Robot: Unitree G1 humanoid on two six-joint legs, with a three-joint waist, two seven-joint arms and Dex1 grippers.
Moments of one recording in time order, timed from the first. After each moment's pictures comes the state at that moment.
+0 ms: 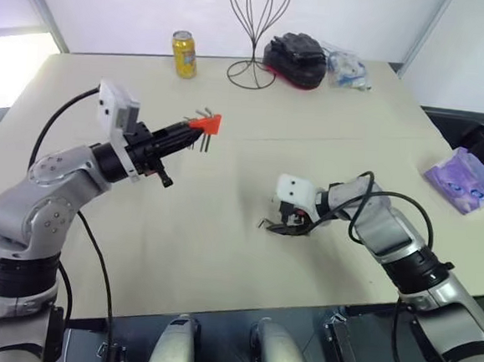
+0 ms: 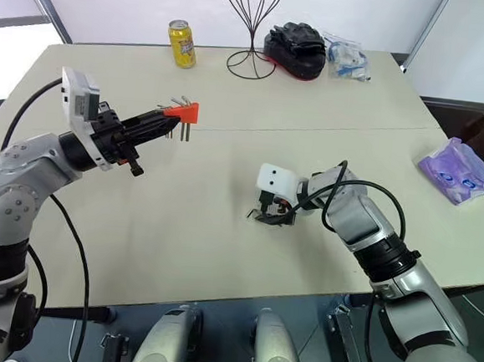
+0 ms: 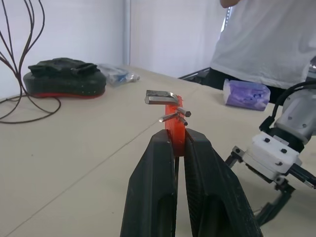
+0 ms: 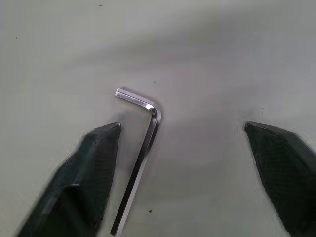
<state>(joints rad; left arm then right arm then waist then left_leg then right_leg) -0.46 0.63 0.21 -0.35 -0.78 0.69 -0.67 -0.69 -0.64 0.46 0.00 -0.07 0.61 1.09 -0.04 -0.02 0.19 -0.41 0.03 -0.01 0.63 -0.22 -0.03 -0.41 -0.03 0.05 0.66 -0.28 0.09</state>
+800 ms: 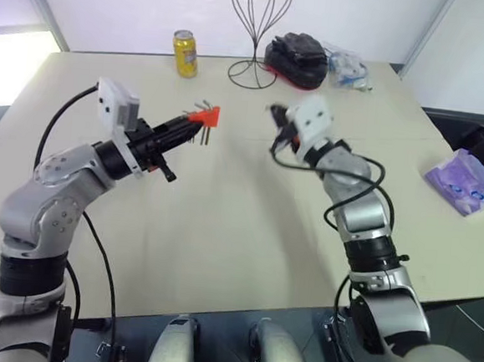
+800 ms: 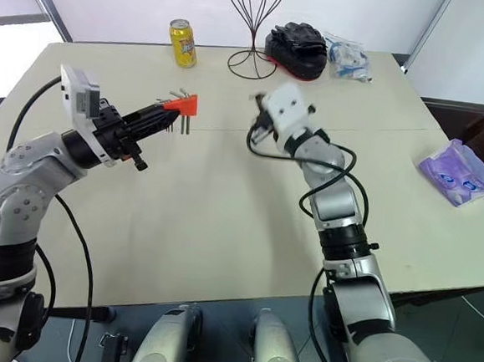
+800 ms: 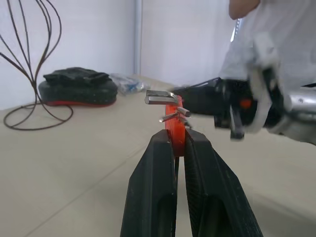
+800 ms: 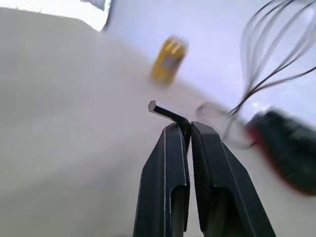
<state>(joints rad) -0.48 0.57 0.21 -0.32 -0.73 0.64 -0.64 -0.78 -0.23 0.05 0.16 -0.02 0.14 0.36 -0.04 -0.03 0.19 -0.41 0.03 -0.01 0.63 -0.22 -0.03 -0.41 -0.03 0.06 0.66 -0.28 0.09</state>
